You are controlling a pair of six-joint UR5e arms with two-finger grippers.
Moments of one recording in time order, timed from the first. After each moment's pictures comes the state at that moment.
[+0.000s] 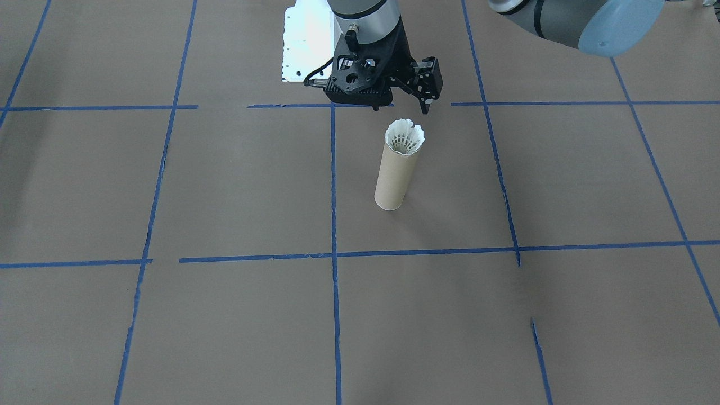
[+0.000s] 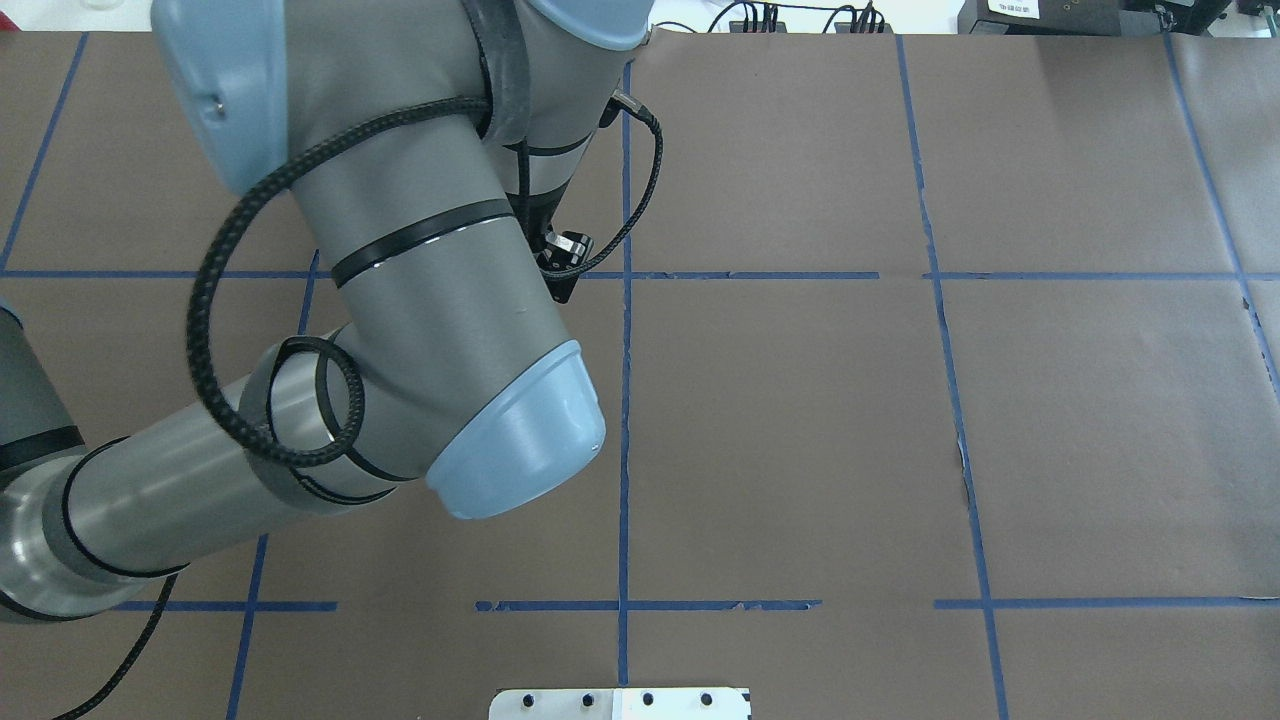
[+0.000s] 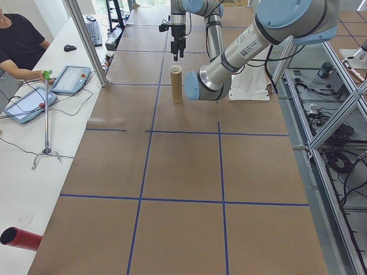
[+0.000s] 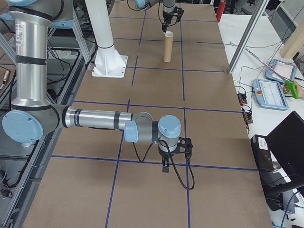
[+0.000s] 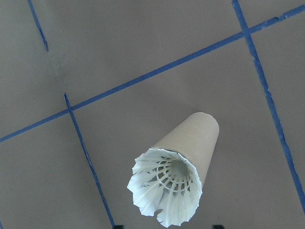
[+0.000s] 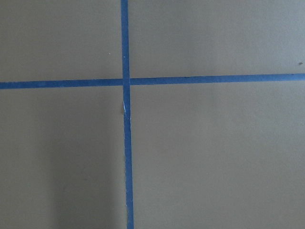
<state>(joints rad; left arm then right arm) -0.65 -2.64 -1.81 -0.67 -1.83 -0.60 1.56 -1.66 1.63 -1.49 2.30 0.08</state>
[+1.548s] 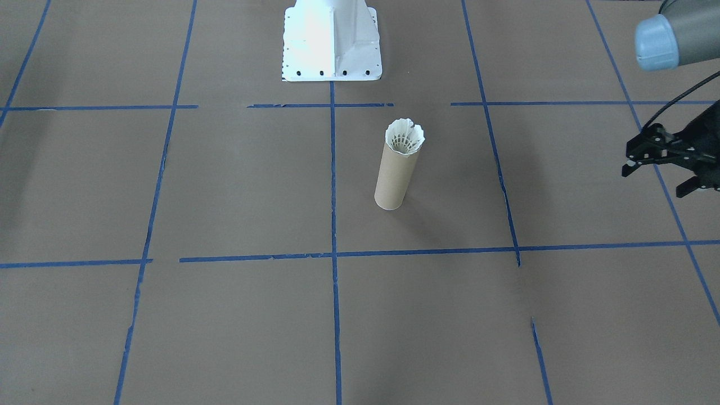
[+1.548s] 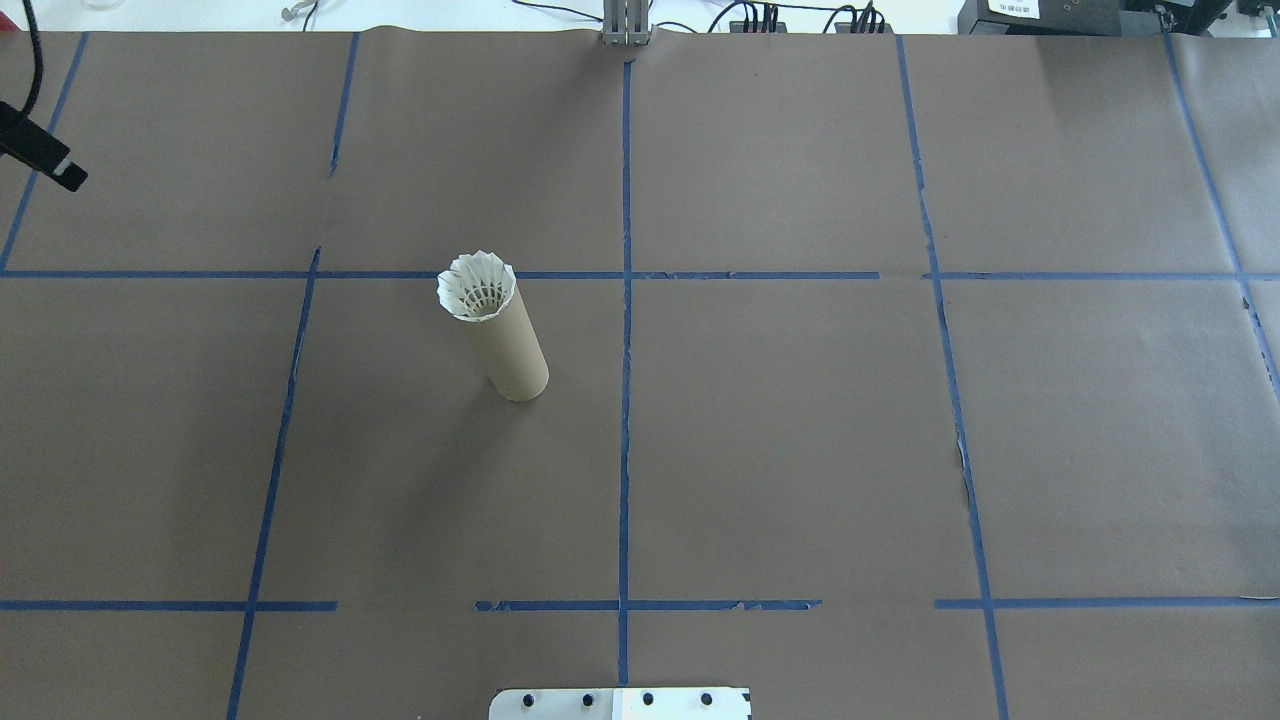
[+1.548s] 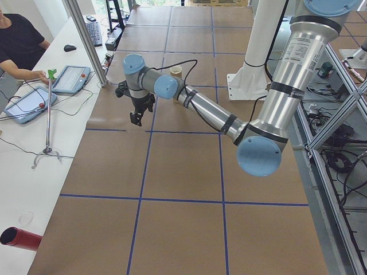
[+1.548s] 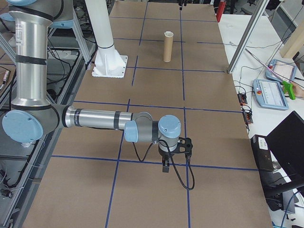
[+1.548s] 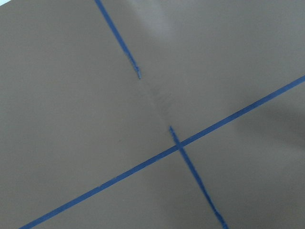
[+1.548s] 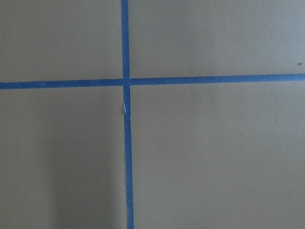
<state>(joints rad) -1.32 -1.83 -1.79 -1.43 -2.37 -0.01 1.56 -1.66 1.63 -1.49 2.30 0.08</state>
